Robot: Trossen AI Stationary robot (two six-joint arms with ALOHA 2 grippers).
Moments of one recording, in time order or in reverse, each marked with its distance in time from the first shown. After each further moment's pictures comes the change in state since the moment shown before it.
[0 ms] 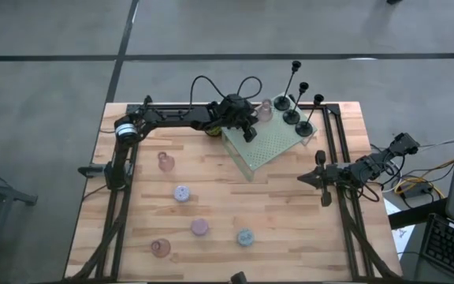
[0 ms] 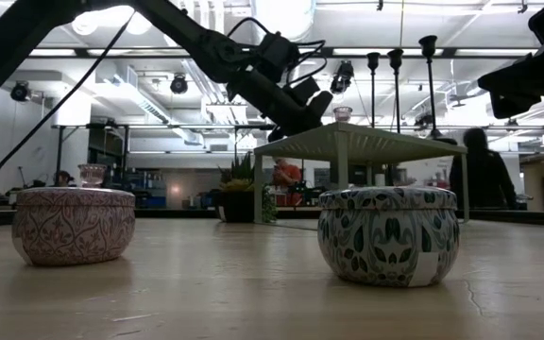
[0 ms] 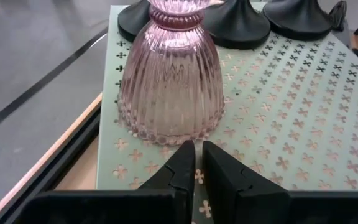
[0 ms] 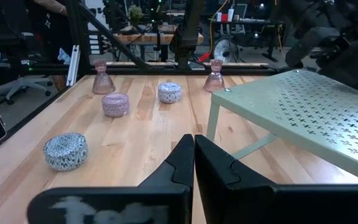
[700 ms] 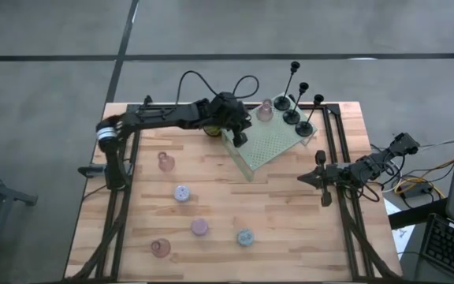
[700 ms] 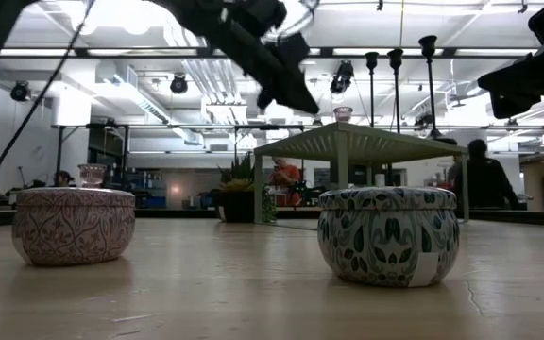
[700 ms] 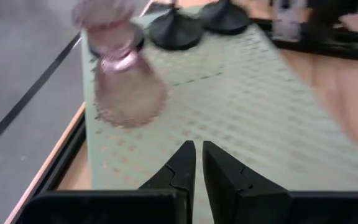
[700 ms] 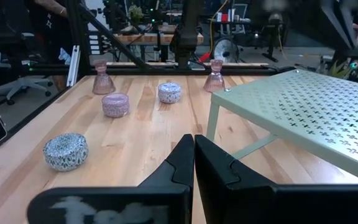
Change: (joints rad) left arm -0.057 -0.194 -0.001 -0.271 0.027 0.113; right arm 0.000 -0.001 0.000 0.000 0.000 0.000
